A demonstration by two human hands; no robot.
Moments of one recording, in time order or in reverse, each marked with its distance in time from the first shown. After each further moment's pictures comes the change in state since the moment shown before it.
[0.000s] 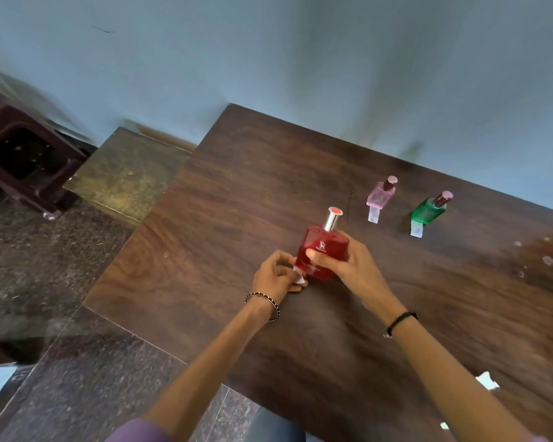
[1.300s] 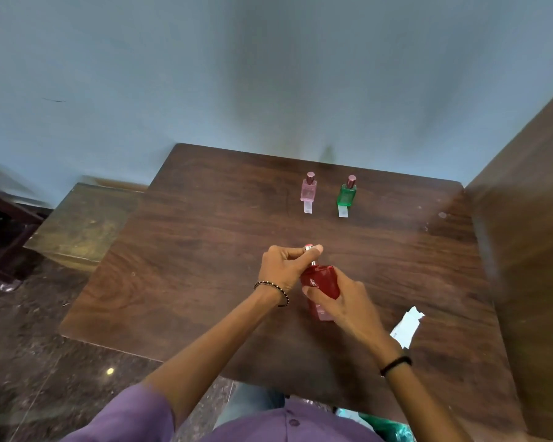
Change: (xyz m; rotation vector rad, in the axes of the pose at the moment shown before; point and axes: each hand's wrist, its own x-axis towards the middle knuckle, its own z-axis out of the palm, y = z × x) left_hand -0.100 0.050 0.090 0.245 -0.170 0.308; right_hand -0.166 0.008 -0.024 -0.330 0.276 0.099
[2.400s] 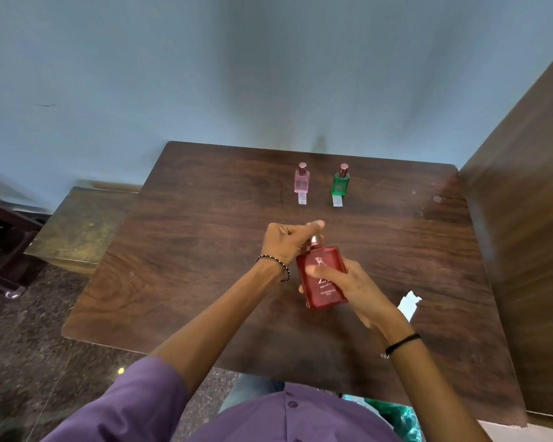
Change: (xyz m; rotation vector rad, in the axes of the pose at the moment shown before) left_hand 0.017 0.027 0.008 -0.147 -0.068 -0.064; right_hand -0.003 0.000 -0.023 0.723 -0.261 0.094
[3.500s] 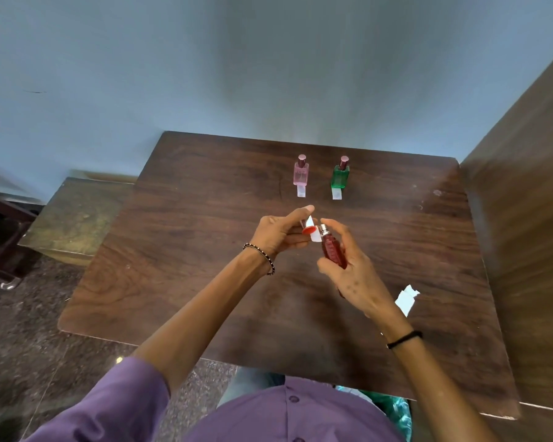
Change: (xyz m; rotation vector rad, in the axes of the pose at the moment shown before) left_hand 0.001 0.014 -0.014 -0.176 -0.113 -0.211; right_hand -0.001 -0.009 0.003 -0.516 0.244 -0.267
